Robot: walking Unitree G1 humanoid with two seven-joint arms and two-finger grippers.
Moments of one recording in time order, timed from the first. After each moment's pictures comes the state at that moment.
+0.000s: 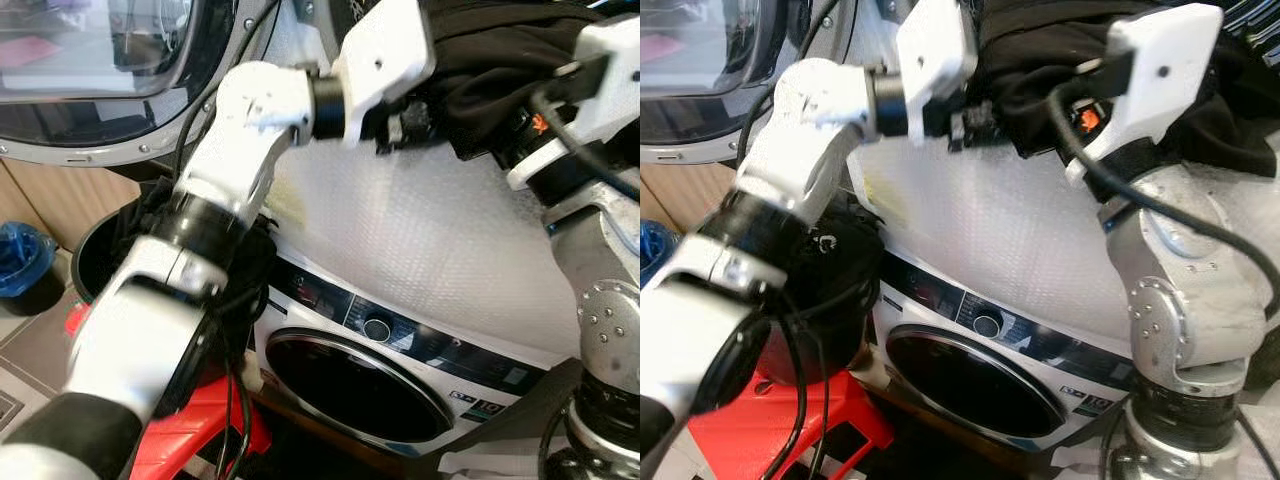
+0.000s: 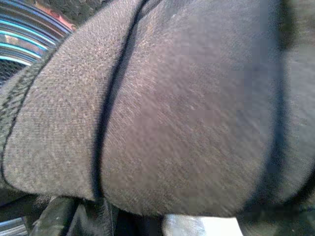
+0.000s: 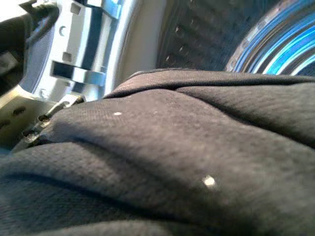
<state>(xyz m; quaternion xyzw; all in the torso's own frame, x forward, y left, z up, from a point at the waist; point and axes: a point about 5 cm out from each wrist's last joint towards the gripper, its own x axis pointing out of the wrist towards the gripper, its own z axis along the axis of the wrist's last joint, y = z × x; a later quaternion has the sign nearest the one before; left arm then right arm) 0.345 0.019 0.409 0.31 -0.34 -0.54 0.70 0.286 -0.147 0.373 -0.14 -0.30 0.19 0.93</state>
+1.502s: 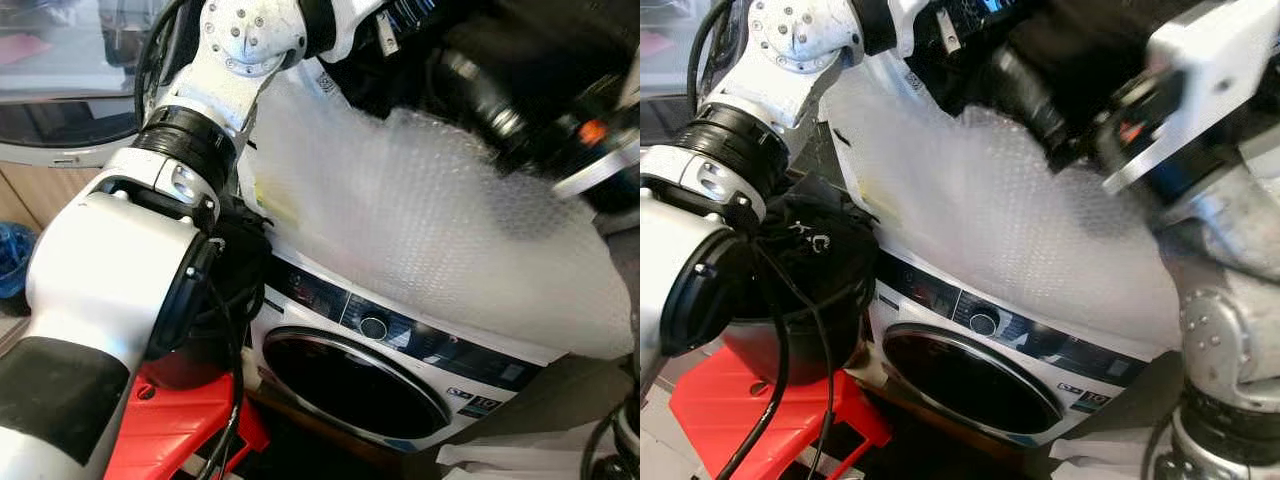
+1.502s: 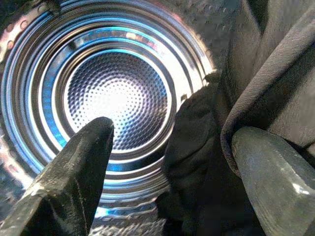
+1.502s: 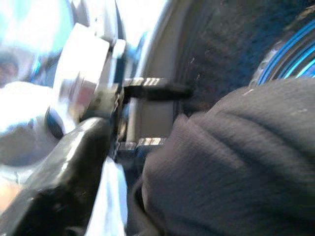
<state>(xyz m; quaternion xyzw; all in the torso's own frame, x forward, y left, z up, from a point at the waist) 0.365 0.047 0.448 0.38 -0.41 -0.34 0.76 0.270 -0.163 0.381 -0.04 -0.33 0.32 0.89</state>
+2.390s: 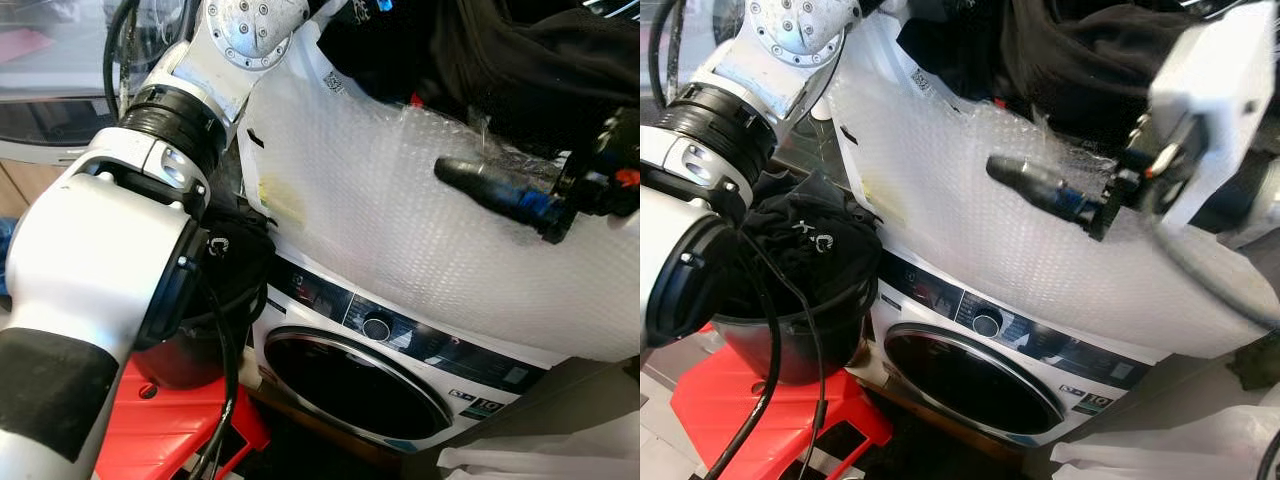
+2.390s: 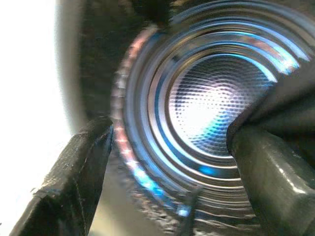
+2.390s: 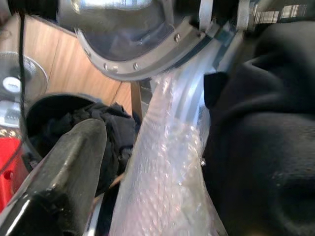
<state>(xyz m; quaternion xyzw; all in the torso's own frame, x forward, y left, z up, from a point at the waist) 0.354 0.065 0.484 0.38 -0.52 -0.13 0.75 0.255 -0.171 0.376 -0.27 -0.19 0.43 0.84</state>
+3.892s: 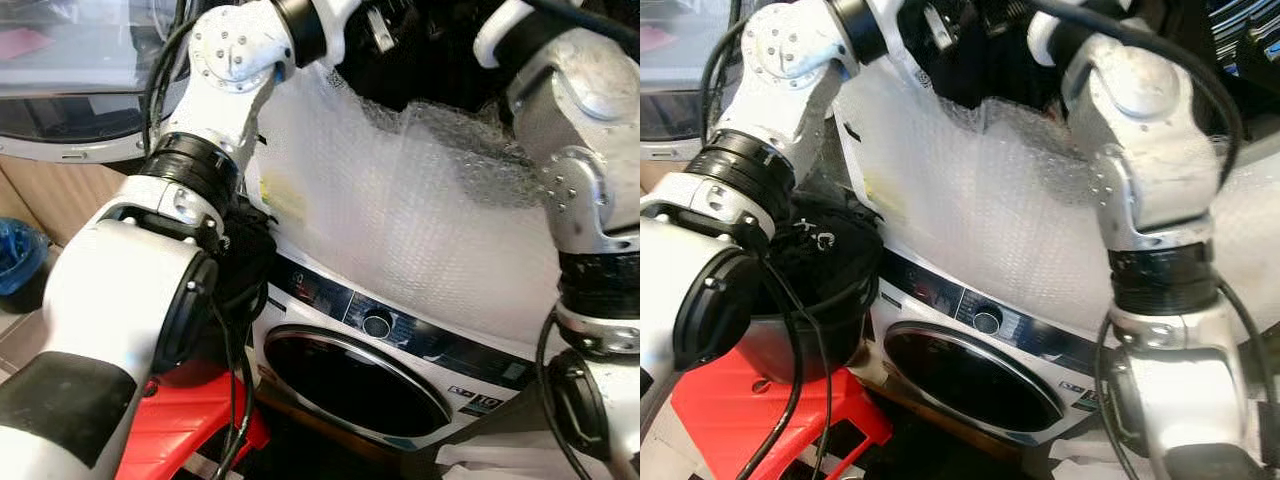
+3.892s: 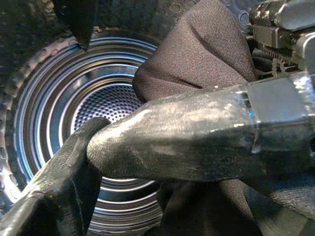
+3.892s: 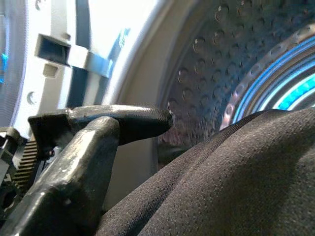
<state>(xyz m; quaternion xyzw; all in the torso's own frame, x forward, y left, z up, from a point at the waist) 0.355 0.051 0.442 0.28 -0.46 -0.38 0.75 0.332 -0.105 0.437 -0.09 -0.34 0.20 0.91</state>
